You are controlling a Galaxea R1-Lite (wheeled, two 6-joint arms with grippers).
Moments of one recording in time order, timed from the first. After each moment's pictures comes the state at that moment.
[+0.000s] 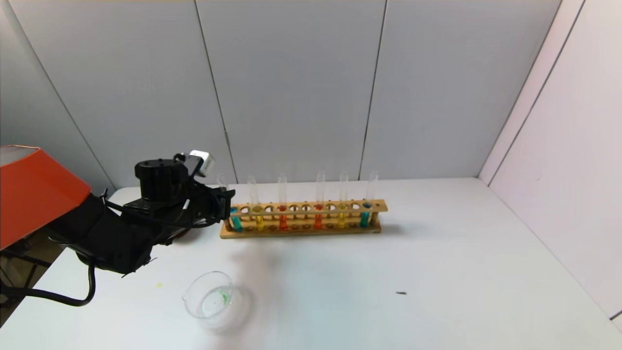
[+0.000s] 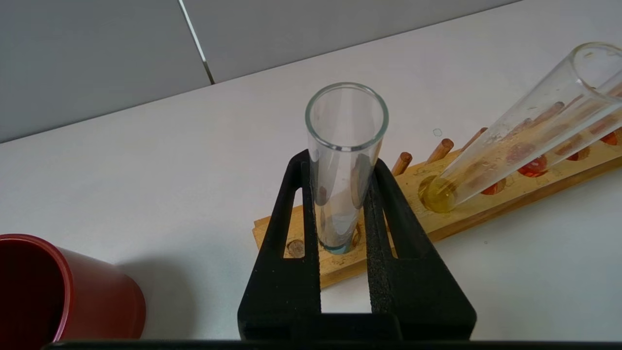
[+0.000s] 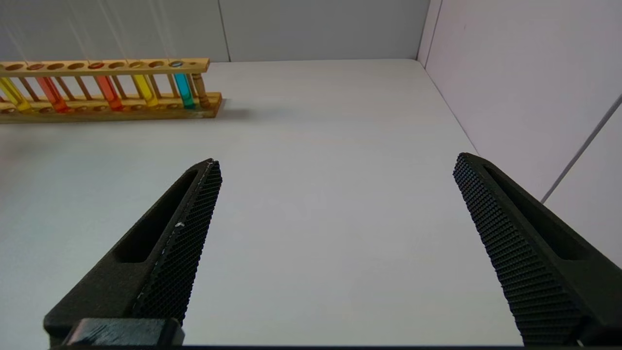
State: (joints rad) left arm -0.20 2.03 -0.80 -0.95 -0.11 0.04; right arm 0.00 0.00 0.00 -0.01 0.00 0.02
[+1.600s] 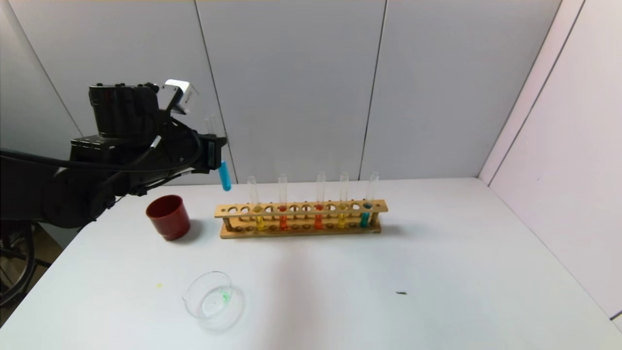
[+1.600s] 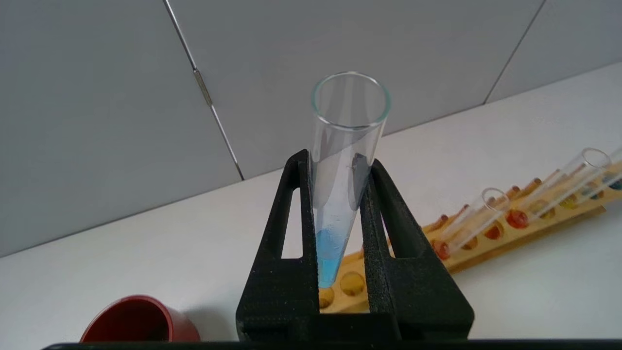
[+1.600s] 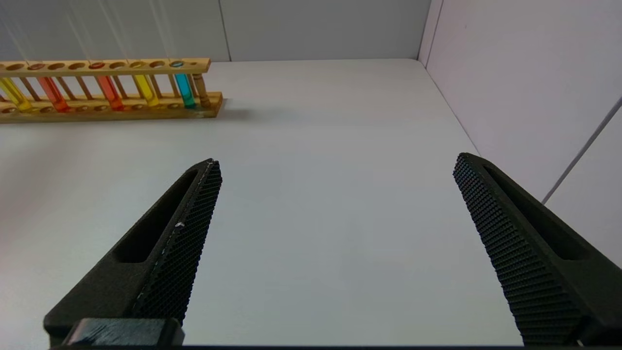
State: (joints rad) left arm -0.27 1.73 -1.04 -0.54 -0.03 0.06; right arm 0.00 0.00 0.00 -0.01 0.00 0.02
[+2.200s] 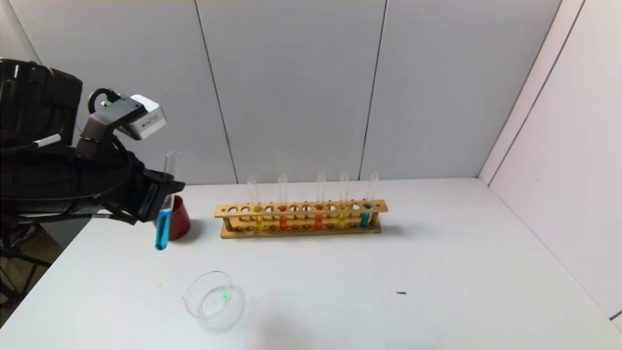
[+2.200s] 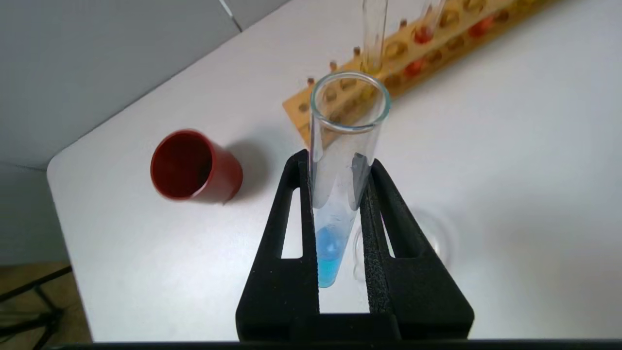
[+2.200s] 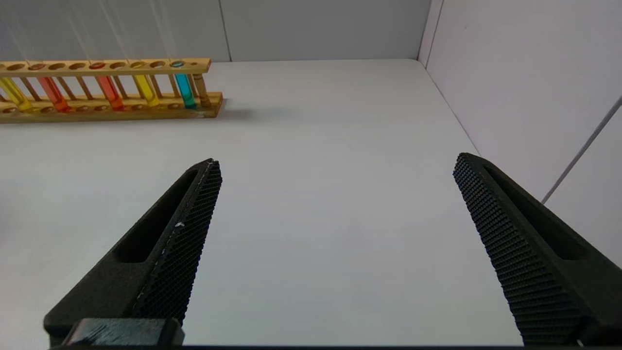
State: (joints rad) left arm -0.29 1.41 -1.06 0.18 0.00 0.28; right arm 0.00 0.00 0.00 -0.01 0.01 0.02
